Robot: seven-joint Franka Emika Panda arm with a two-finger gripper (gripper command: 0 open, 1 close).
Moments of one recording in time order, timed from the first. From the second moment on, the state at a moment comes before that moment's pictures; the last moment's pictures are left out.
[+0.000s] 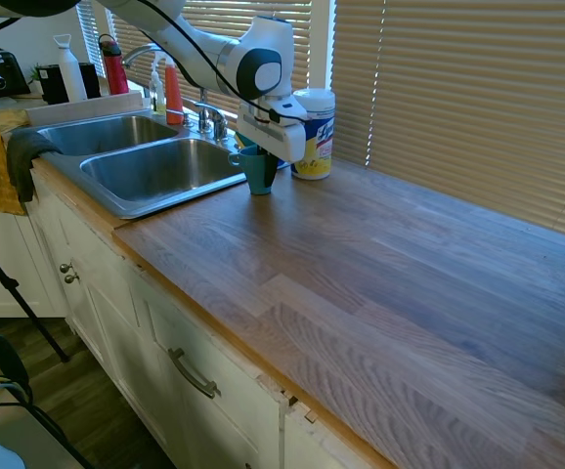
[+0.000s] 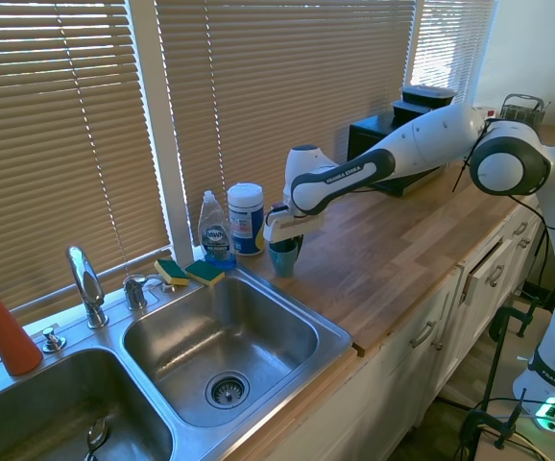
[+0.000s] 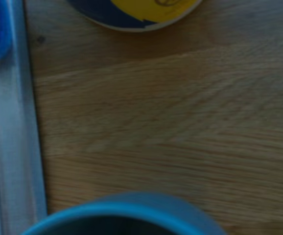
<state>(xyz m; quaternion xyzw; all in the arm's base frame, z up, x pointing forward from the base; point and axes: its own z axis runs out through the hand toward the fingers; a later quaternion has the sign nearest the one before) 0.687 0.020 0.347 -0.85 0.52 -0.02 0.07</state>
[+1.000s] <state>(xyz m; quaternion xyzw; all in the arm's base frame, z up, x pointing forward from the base) 0.643 0.222 0.440 -0.90 0.40 -0.03 0.14</state>
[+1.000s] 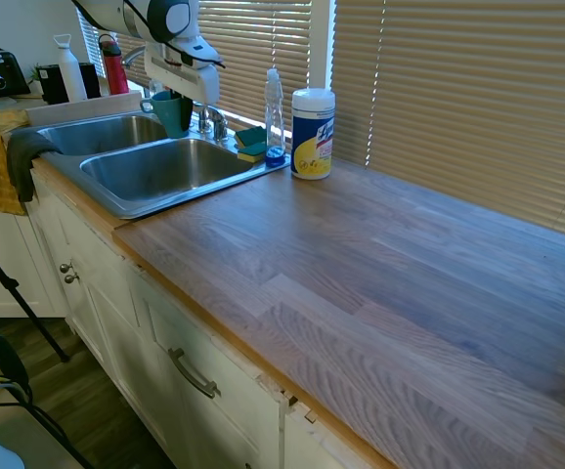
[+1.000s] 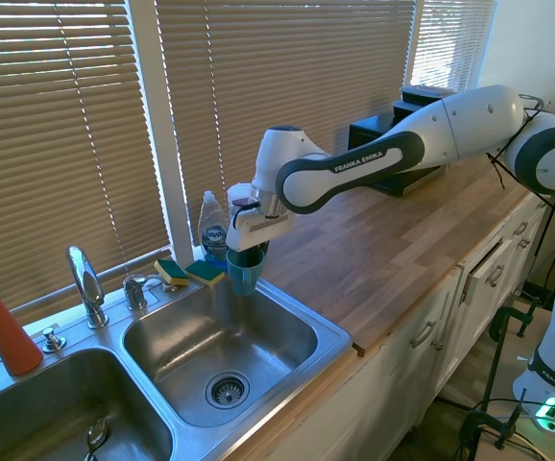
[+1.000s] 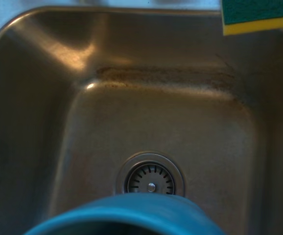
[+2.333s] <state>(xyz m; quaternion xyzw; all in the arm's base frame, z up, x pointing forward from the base) 0.750 0.298 0.186 -0.93 0.36 -0.01 0.08</state>
